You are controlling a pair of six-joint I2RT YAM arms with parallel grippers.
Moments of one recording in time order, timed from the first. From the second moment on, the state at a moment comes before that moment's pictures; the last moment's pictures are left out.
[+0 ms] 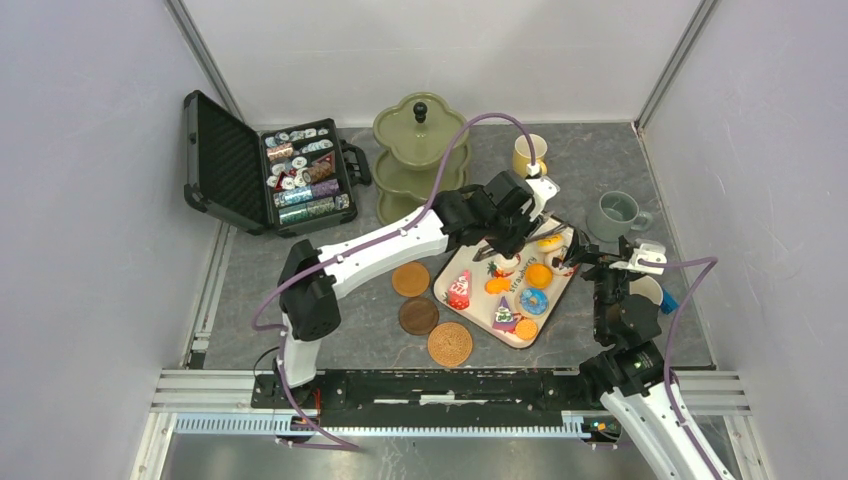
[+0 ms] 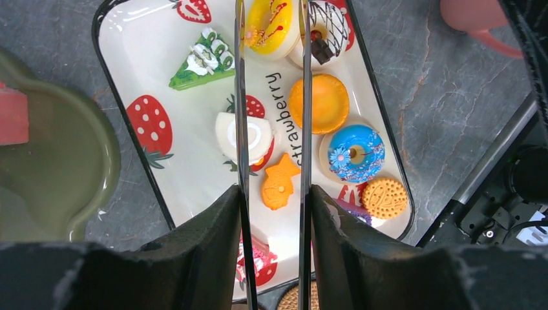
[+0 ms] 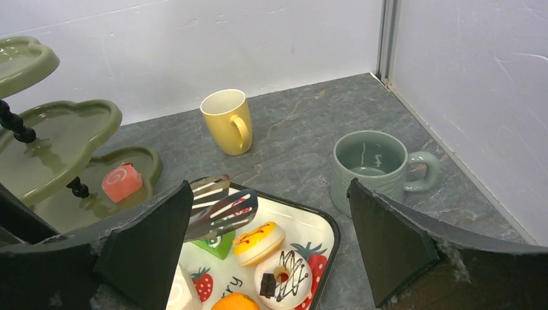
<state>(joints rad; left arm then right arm) -1.05 1.94 1.86 -0.67 -0.05 -0.10 0.41 0.20 0.25 0.11 0.54 0.08</state>
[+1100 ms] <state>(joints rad) -1.12 2.10 1.92 -0.69 -0.16 -0.09 0.41 0.20 0.25 0.12 0.54 0.08</state>
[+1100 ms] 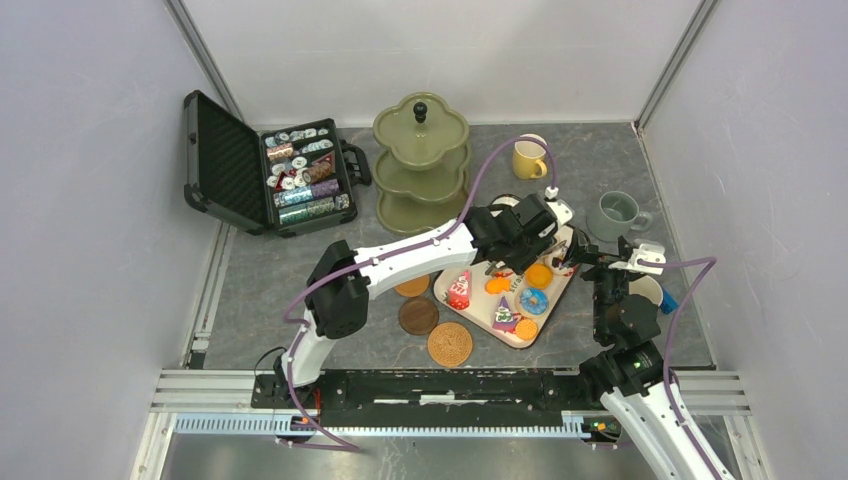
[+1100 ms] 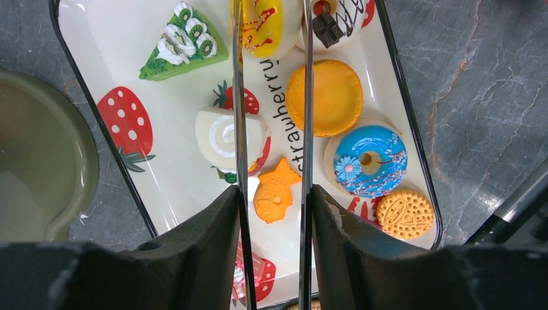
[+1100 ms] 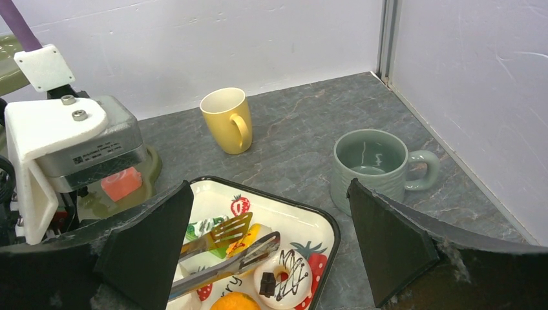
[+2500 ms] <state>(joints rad) -1.20 1.88 1.72 -0.85 -0.59 -0.07 0.41 0.20 0.23 0.12 0.54 0.09</state>
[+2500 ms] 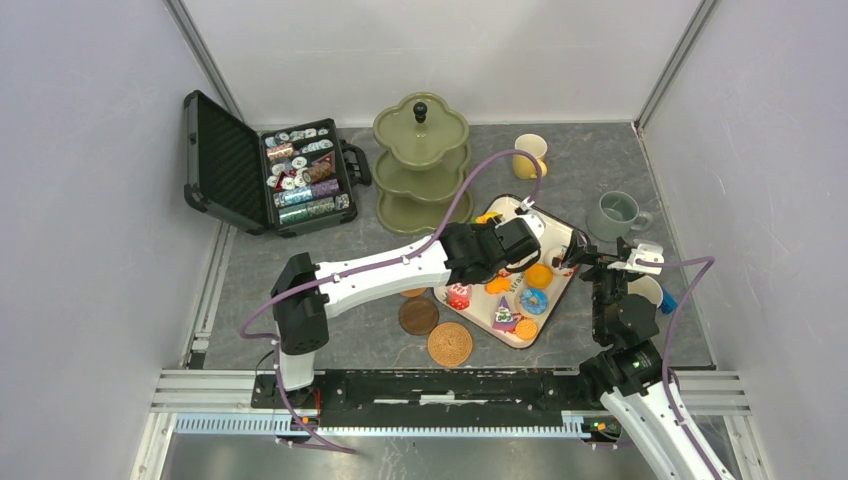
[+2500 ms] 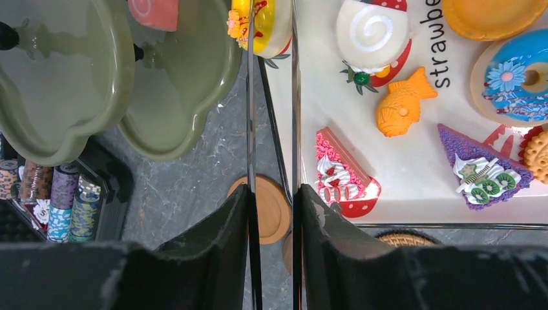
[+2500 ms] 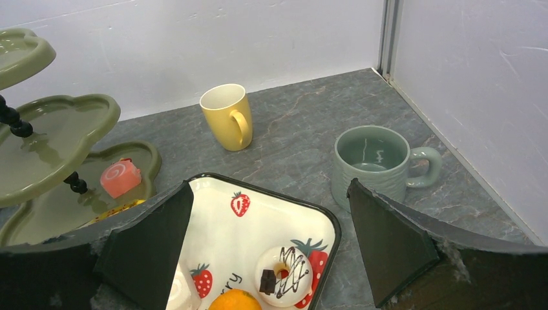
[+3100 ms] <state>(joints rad) -1.19 1.88 1.85 -0.86 -0.74 0.02 0.41 0.20 0.23 0.12 0.54 0.09</state>
